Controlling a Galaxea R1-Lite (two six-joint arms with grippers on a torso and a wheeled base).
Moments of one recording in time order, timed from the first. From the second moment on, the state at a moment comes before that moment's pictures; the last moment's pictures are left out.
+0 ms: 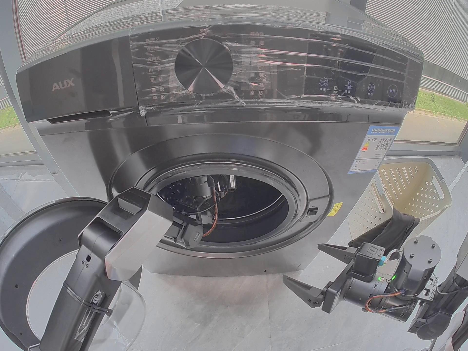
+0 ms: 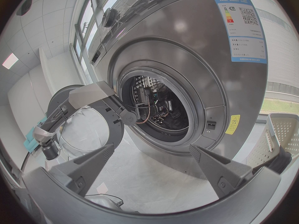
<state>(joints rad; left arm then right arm) -0.48 2.70 -1.78 -1.03 0.26 -0.04 0.77 1.82 -0.12 -1.53 -0.04 0.09</state>
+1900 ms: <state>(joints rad) -0.79 1.81 -0.42 -1.28 0.26 -0.15 0.73 1.79 -0.05 -1.53 -0.08 0.08</state>
